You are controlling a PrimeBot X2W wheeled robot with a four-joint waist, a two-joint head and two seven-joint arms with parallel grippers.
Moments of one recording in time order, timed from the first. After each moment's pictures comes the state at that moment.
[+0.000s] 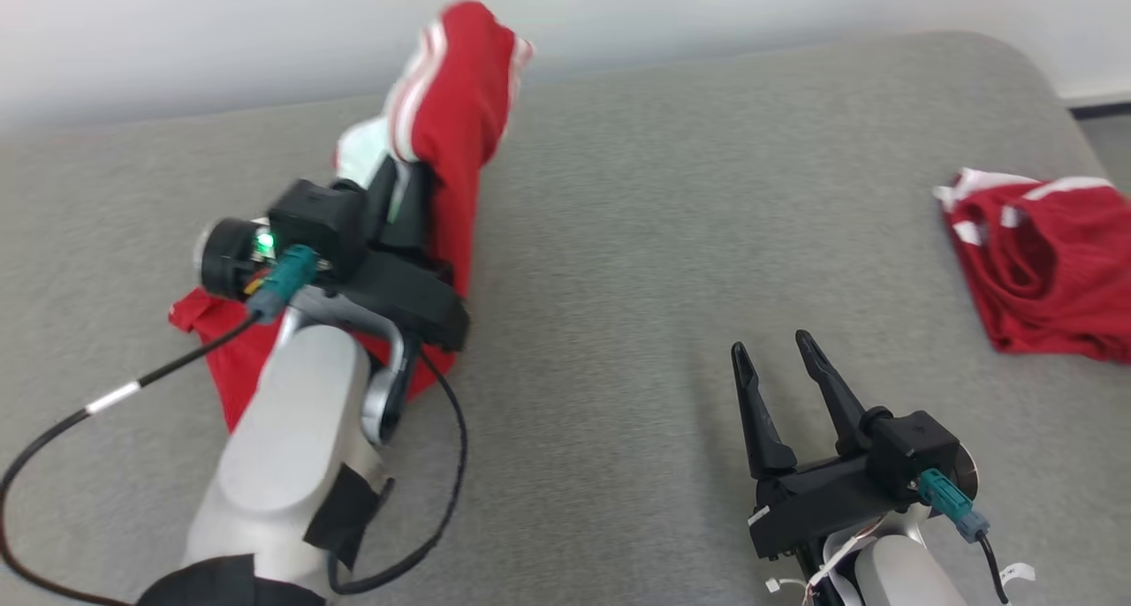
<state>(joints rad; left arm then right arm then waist) -0.78 0.06 -0.28 0.60 -0.25 -0.10 -0.26 -0.25 -0.07 0.13 0.32 0.16 0.13 -0.26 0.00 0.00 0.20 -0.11</state>
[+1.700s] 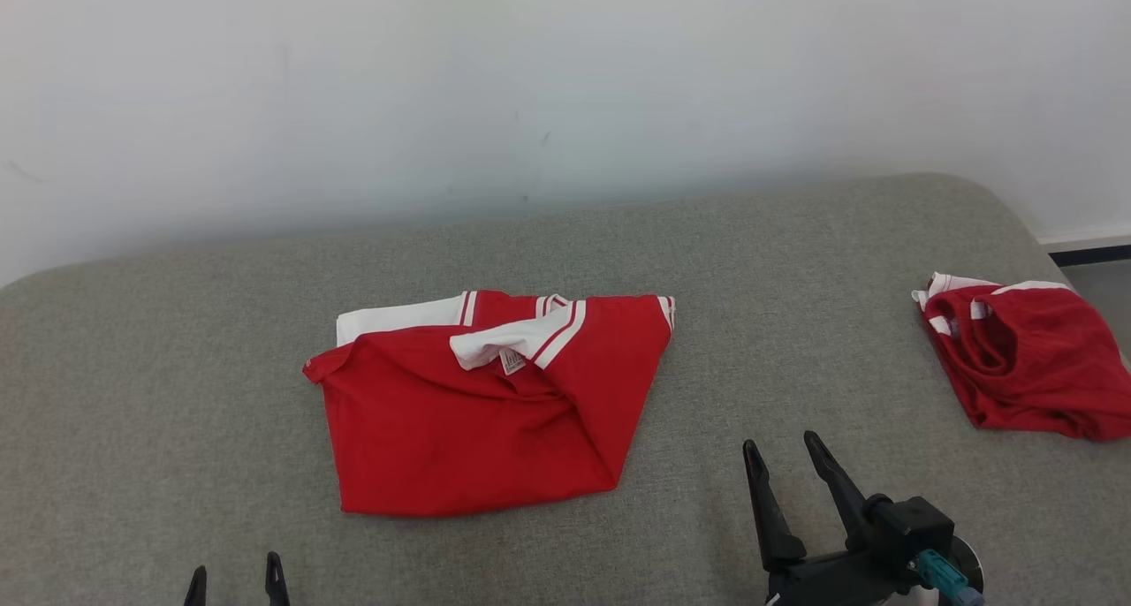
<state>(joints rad) 0.09 0.06 0.08 0.26 -0.12 0.00 -0.26 -0.11 -0.05 0.11 0.36 0.16 0.13 -0.26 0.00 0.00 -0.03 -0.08</state>
